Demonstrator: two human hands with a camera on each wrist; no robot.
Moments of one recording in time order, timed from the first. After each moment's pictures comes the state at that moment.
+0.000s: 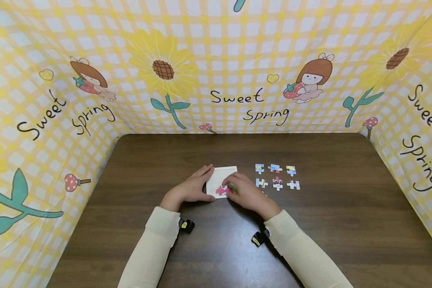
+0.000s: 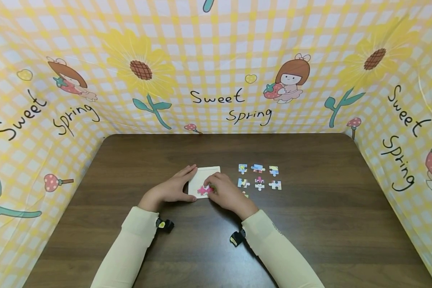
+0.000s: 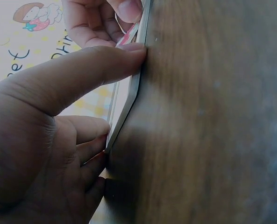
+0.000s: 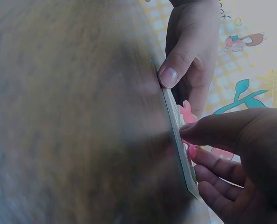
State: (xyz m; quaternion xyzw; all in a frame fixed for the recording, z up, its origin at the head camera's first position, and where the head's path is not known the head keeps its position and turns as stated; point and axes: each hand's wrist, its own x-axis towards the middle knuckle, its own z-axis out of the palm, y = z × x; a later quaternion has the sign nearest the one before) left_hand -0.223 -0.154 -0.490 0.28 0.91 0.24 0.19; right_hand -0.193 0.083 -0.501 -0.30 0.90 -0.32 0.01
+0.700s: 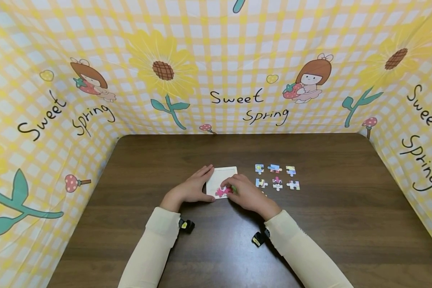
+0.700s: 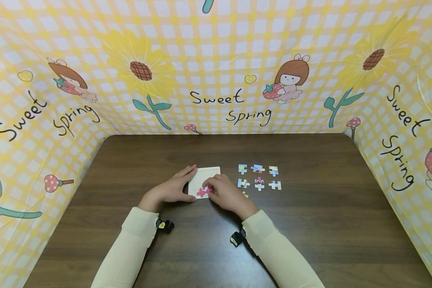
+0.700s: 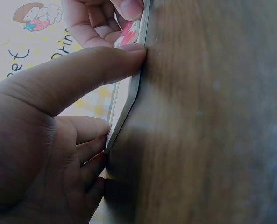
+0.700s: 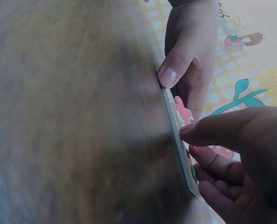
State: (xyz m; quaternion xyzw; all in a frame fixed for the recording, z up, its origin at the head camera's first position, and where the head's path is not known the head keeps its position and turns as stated) left_hand -0.224 -0.154 -0.492 0.27 0.91 0.24 0.19; right_hand -0.192 0.082 -0.501 -0.31 0.90 -0.30 0.02
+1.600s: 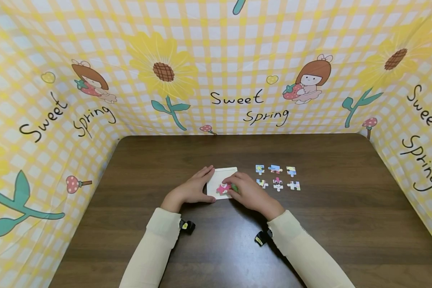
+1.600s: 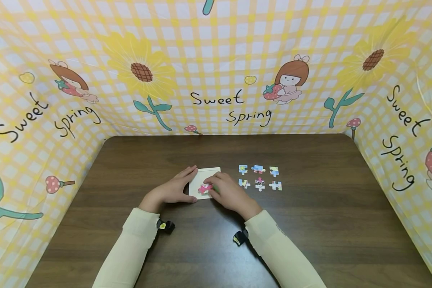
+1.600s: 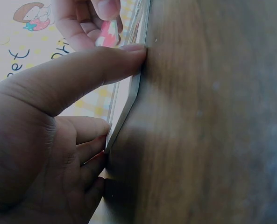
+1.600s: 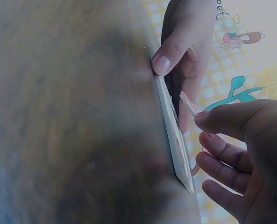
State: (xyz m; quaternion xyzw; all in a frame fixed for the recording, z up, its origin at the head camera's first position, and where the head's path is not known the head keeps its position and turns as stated) left_hand -0.222 -0.154 -0.488 0.27 0.91 0.25 0.20; right_hand -0.191 0.089 -0.491 -0.33 0.90 -0.27 -0.02
